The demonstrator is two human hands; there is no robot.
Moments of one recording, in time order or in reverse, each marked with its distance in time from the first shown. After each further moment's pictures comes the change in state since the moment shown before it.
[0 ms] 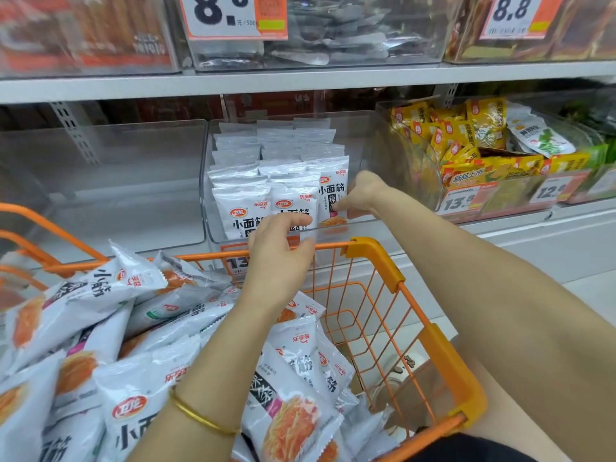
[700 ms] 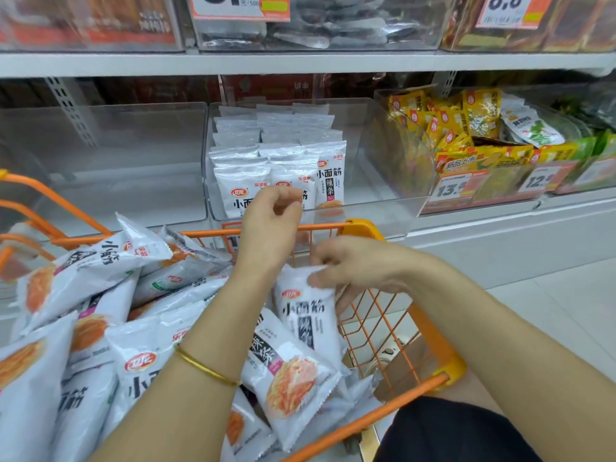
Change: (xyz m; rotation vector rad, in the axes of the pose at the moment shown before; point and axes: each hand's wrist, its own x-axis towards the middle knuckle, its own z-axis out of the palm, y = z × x) left_hand 0.002 0.004 -0.003 -0.269 0.107 -0.002; right_hand -0.158 0.013 0.020 0.048 -0.652 -0.170
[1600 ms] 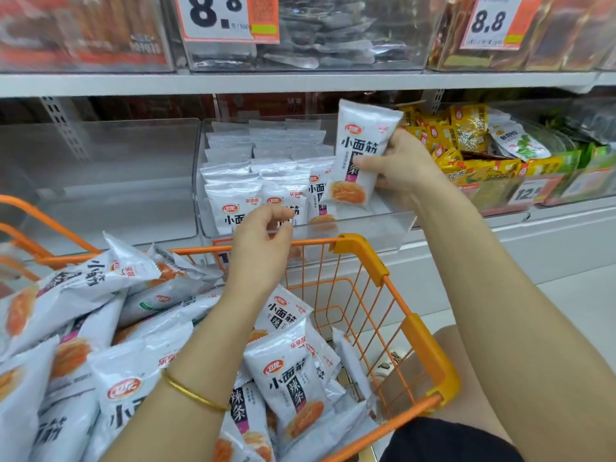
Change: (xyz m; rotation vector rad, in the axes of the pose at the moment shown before) left_hand -0.002 -0.003 -0.001 0.152 -0.014 0.024; right_hand 0.024 -0.022 -0.112 0.431 0.802 -0.252
